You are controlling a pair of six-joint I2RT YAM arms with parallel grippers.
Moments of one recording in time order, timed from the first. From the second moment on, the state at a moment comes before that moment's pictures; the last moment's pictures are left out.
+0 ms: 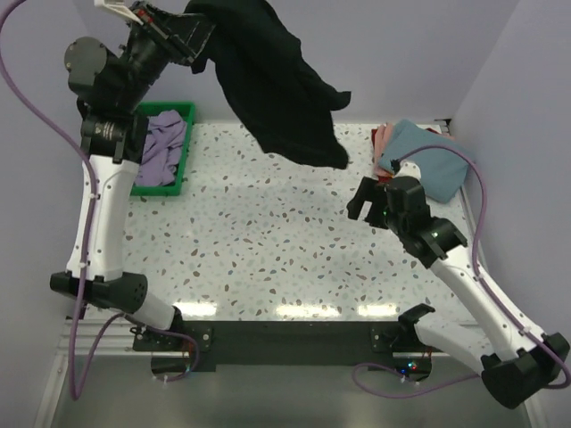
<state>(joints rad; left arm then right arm) -0.16 1.57 2.09 -0.05 0.45 -0.70 0.47 1.00 0.96 -0.58 0.22 0.58</state>
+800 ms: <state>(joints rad) -0.18 0.75 0.87 -0.78 0.03 -0.56 0.47 0.66 0.85 -0.99 0.22 0.73</state>
